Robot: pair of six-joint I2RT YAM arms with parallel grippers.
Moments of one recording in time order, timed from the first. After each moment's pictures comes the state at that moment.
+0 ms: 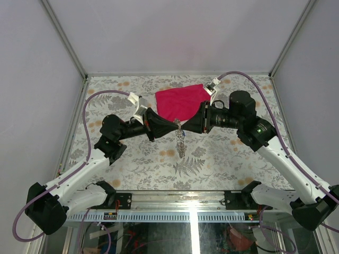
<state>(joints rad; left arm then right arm) -0.60 1.01 0.72 0.61 0.76 -0.44 0.61 1.08 1.17 -0.36 -0.65 0.59</state>
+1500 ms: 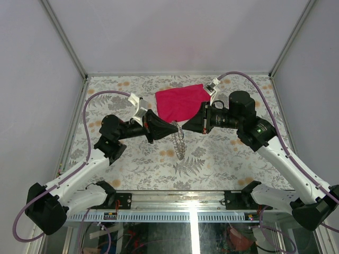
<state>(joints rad) -0.60 1.01 0.72 0.62 0.82 -0.45 0.61 1.08 1.17 -0.37 -0.64 0.60</state>
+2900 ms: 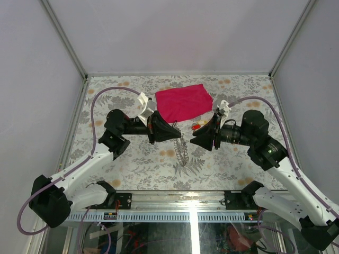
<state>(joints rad) -0.59 1.09 0.77 0.63 1.01 -0.45 0.61 0.85 0.97 -0.32 -0.65 0.19</state>
